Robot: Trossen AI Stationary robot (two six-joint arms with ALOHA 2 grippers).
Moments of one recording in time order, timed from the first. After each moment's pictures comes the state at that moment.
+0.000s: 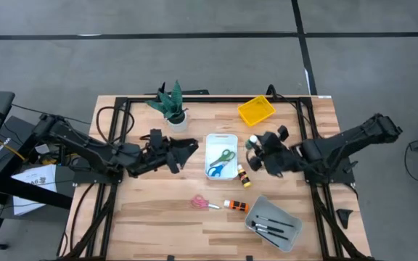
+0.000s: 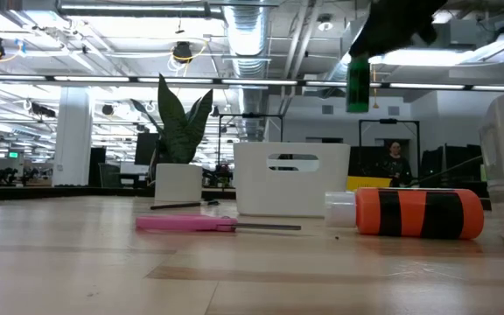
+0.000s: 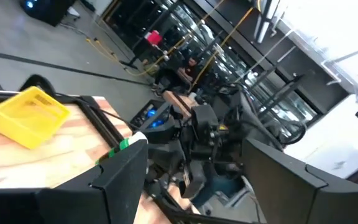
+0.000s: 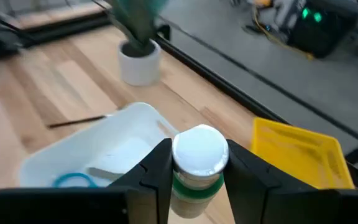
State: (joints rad) left arm -0.37 1.20 0.92 0.37 -0.80 -0.73; right arm 0.31 1.20 0.98 -0.66 0.93 0.67
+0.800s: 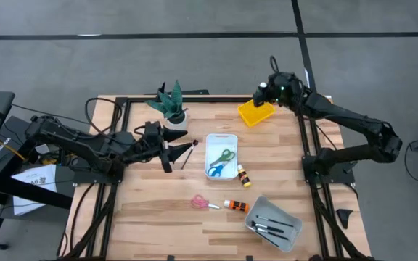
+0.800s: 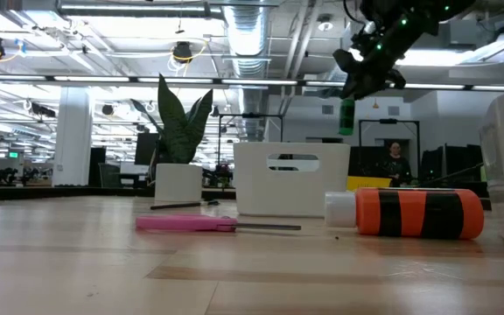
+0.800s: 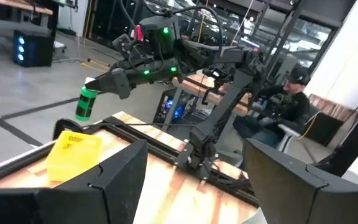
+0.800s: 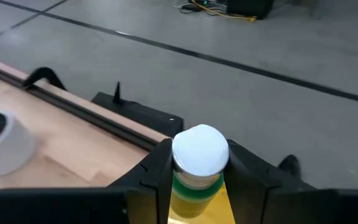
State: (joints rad) left arm -0.28 1.06 0.88 0.20 -0.61 -0.33; right arm -0.64 1.20 0.98 -0.33 0.35 0.26
